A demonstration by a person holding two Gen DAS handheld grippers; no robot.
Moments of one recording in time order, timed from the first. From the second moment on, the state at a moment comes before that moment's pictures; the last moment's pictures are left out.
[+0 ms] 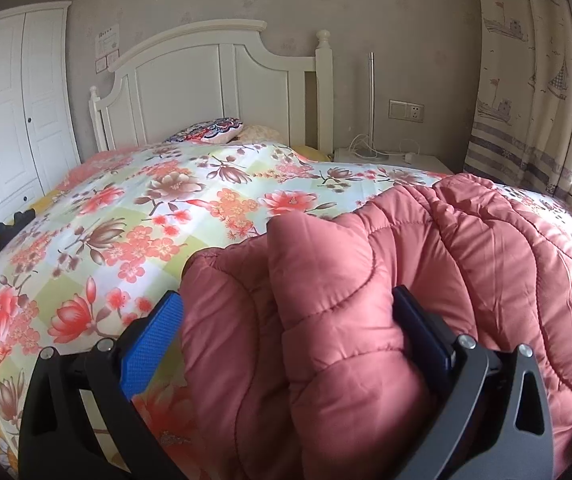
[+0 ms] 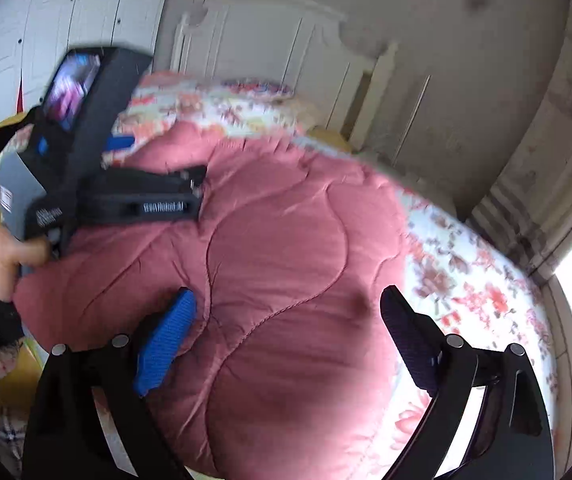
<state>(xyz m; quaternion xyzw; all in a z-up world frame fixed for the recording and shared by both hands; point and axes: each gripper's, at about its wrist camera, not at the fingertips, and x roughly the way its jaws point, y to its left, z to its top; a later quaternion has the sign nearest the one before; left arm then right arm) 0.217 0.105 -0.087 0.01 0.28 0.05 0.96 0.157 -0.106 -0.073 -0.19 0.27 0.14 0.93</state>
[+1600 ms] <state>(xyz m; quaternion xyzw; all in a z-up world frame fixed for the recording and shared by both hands) 0.284 0.073 -0.053 0.04 0.42 -0.12 0.90 0.169 -0.141 -0.109 -0.12 0.32 0.20 0.92</state>
